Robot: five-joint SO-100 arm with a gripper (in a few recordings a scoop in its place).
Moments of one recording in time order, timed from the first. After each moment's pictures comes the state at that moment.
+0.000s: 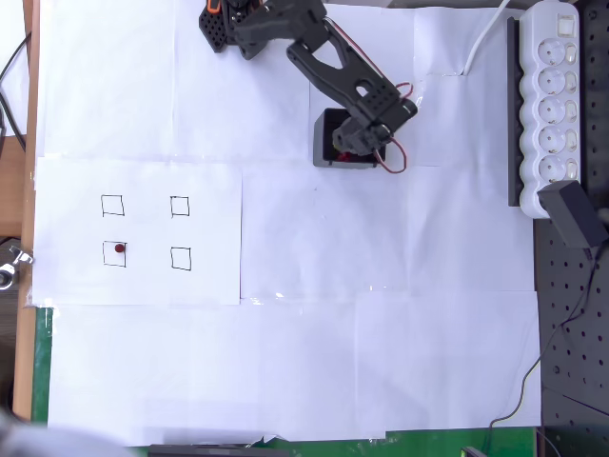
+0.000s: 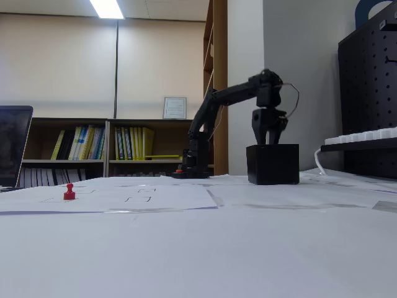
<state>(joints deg) -45.7 118.2 126.7 102.6 -113.6</state>
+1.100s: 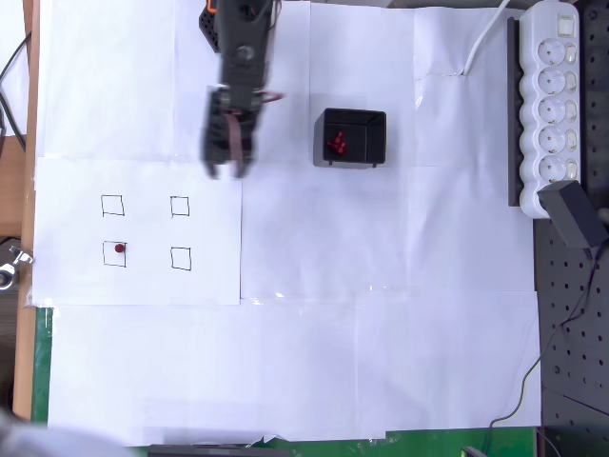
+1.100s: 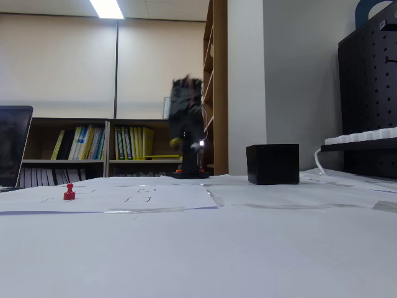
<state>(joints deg) 18.1 71.1 51.9 32.3 -74.6</state>
